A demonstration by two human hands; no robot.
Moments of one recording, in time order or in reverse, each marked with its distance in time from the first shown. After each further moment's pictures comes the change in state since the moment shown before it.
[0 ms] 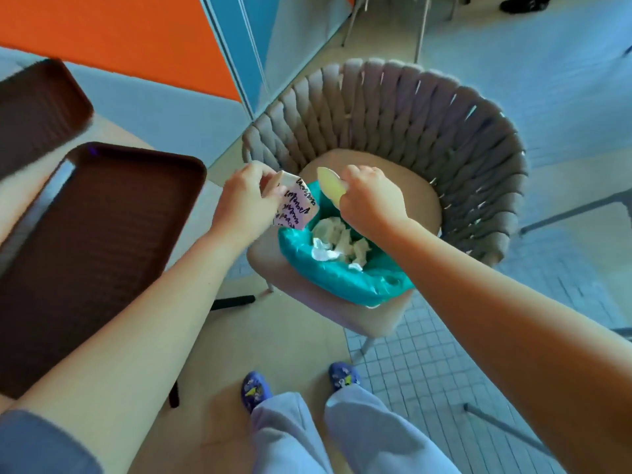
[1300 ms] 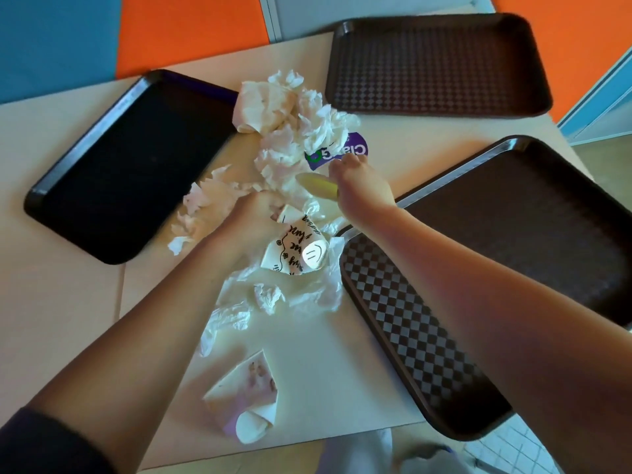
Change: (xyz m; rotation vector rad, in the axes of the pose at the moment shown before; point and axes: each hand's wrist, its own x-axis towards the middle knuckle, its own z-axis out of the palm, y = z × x) left_hand -0.180 -0.445 -0.315 -0.092 0.053 -0.802; right_hand -0.012 -0.570 0.236 -0.107 -0.331 -0.874
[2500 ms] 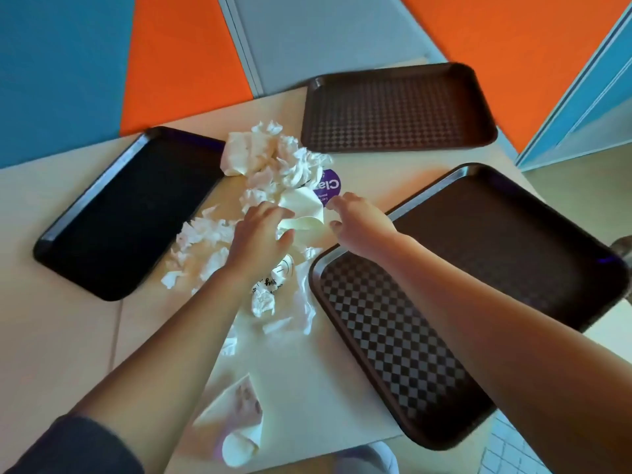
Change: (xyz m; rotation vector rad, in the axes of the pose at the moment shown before) left_hand -0.012 0.041 0.016 0.202 0.300 0.322; right_hand -0.040 0.034 -0.039 0.210 -0.090 0.054
